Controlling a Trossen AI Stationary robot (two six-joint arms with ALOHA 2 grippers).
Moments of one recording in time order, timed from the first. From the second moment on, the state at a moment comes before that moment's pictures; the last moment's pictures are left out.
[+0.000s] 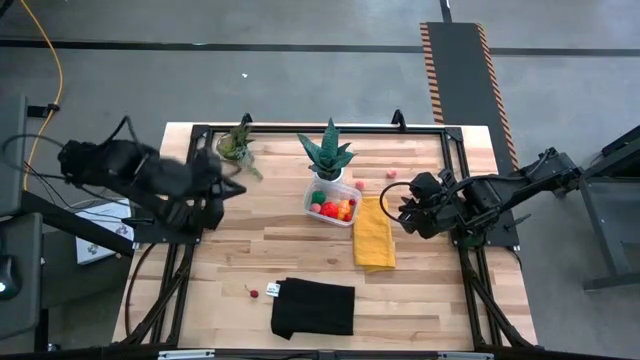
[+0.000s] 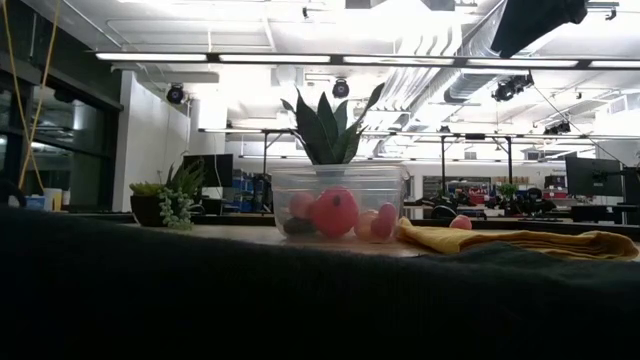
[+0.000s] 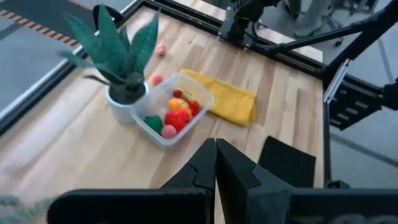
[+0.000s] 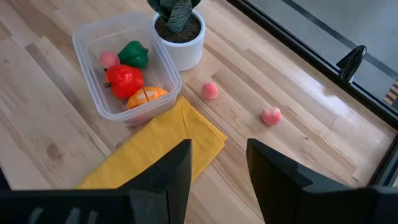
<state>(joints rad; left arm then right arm) -0.19 1.03 1.47 -1.13 -0.40 -0.57 0.39 1.16 1.20 -1.29 0.69 1.03</state>
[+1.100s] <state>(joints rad) -1.05 1.19 0.90 -0.84 -1.08 -1.72 0.43 1.15 1.20 -1.30 0.58 1.07</state>
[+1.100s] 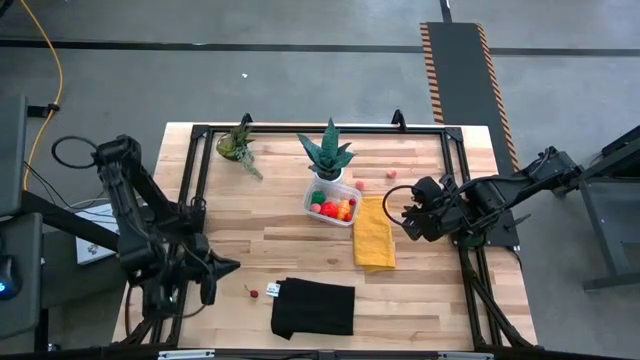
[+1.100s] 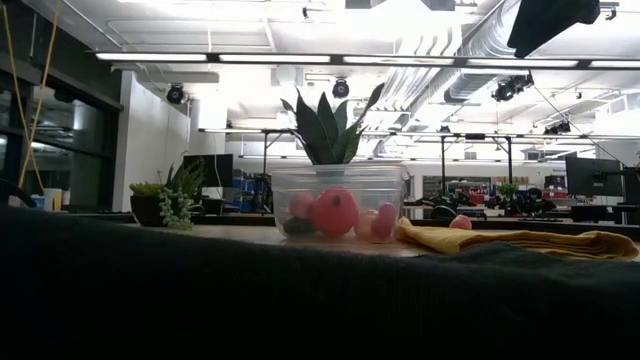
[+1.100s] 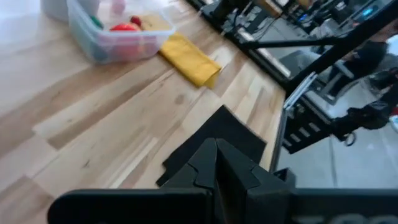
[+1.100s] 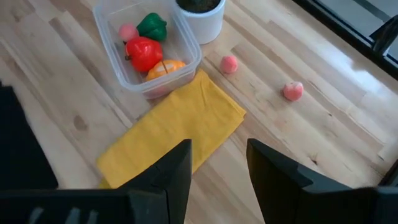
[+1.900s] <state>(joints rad) -1.05 1.45 0.90 -0.88 -0.77 -2.04 0.42 1.15 1.20 -1.28 0.51 0.99</state>
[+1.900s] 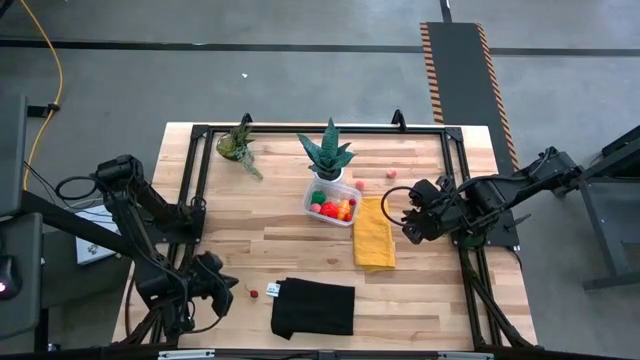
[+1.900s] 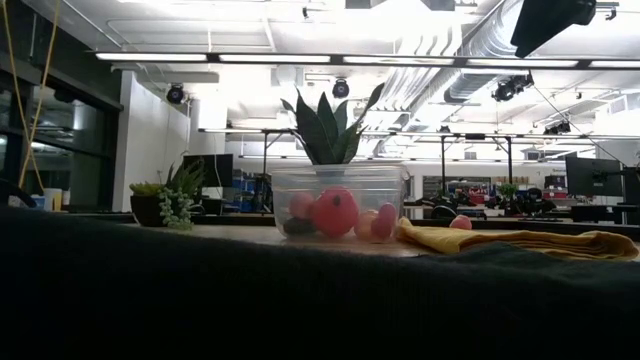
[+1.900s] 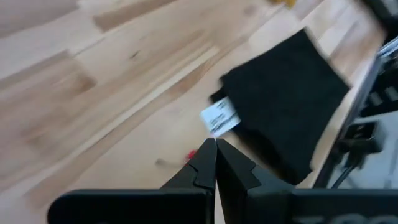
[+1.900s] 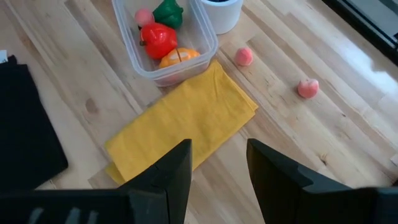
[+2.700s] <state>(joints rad) -1.13 1.64 0.92 -0.75 -0.65 -2.18 0.42 1.15 1.20 -1.27 0.50 1.06</state>
